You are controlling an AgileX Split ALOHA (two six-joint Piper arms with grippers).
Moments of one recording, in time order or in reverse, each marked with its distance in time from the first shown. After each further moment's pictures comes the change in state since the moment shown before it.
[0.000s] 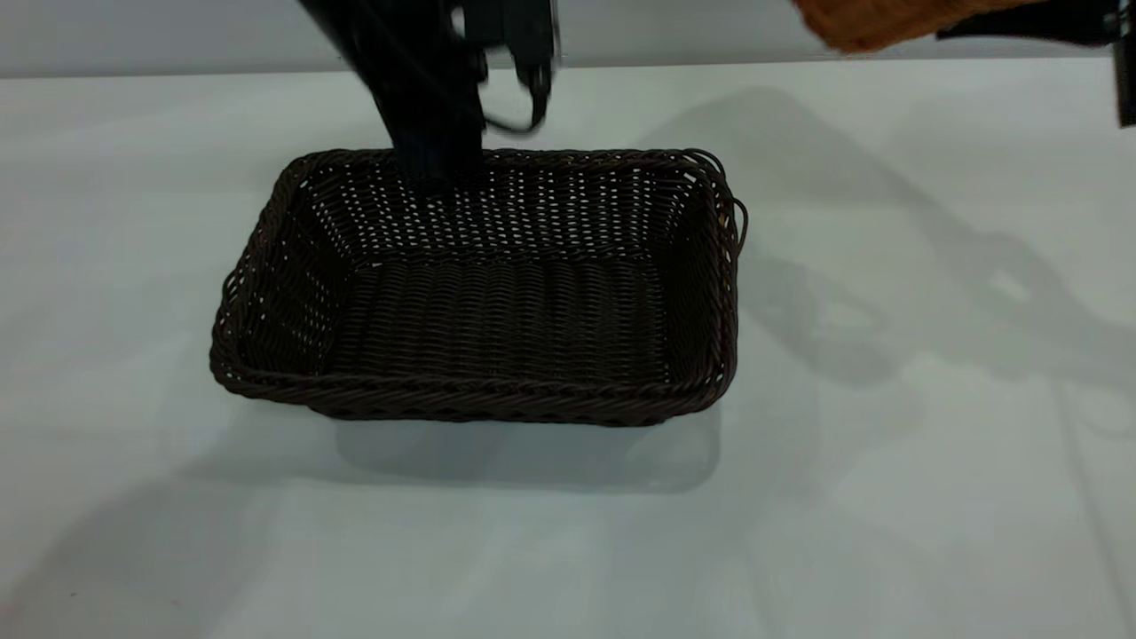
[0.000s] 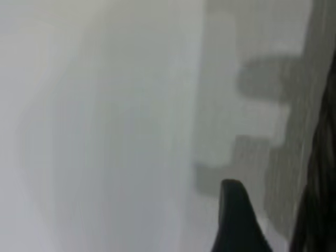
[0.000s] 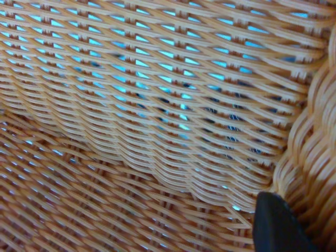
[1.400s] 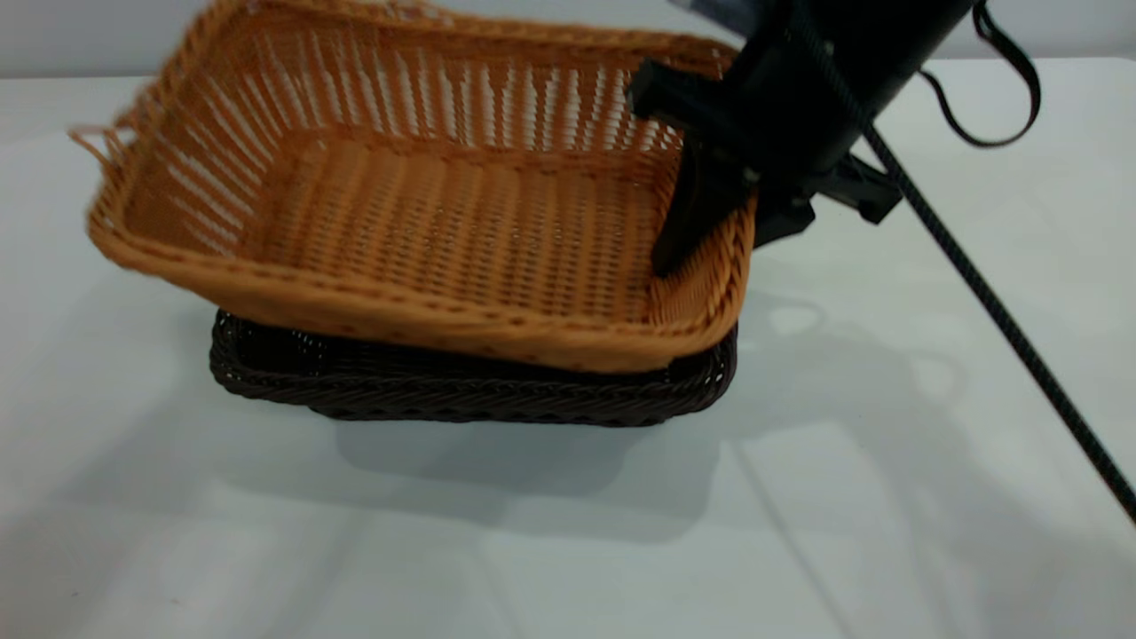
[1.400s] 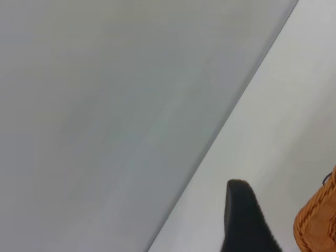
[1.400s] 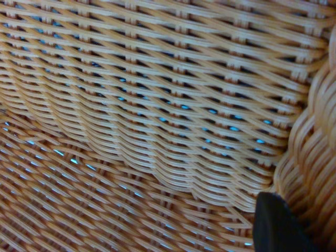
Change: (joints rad) left arm 0.082 -0.924 0.013 0.003 0.390 -0.350; right arm 0.655 0.076 -0.126 -0.613 -0.416 0.281
